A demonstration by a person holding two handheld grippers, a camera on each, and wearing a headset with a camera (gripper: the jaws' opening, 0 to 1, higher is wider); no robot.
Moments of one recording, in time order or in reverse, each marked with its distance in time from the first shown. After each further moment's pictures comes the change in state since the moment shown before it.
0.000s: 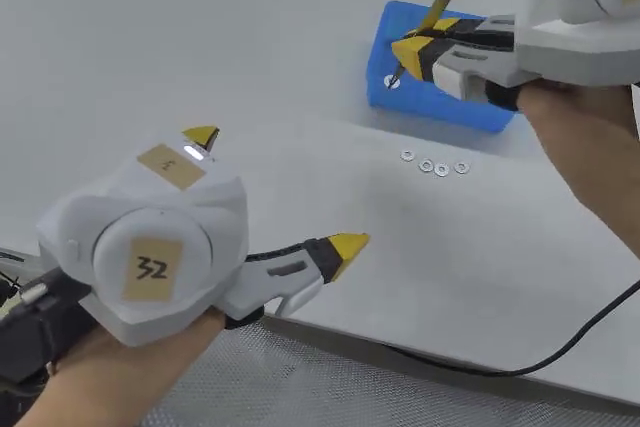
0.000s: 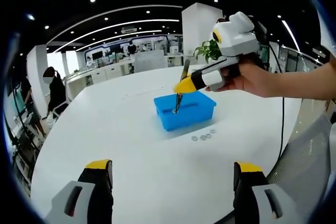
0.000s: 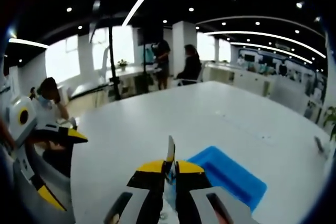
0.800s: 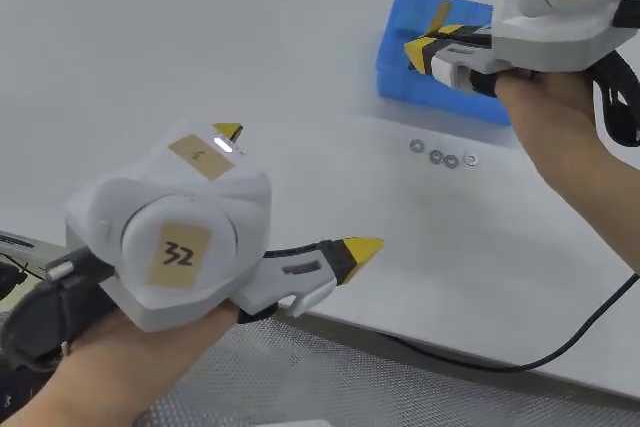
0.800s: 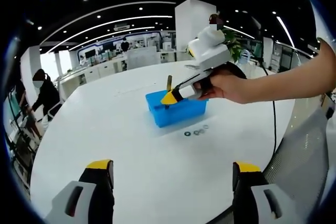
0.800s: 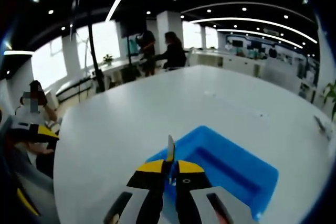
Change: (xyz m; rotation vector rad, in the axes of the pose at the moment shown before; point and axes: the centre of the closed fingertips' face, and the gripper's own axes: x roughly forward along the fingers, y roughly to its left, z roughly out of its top) left arm 0.003 -0.011 -0.006 0.029 0.032 -0.051; right arm 0.042 -0.028 -0.045 0.086 0.088 -0.050
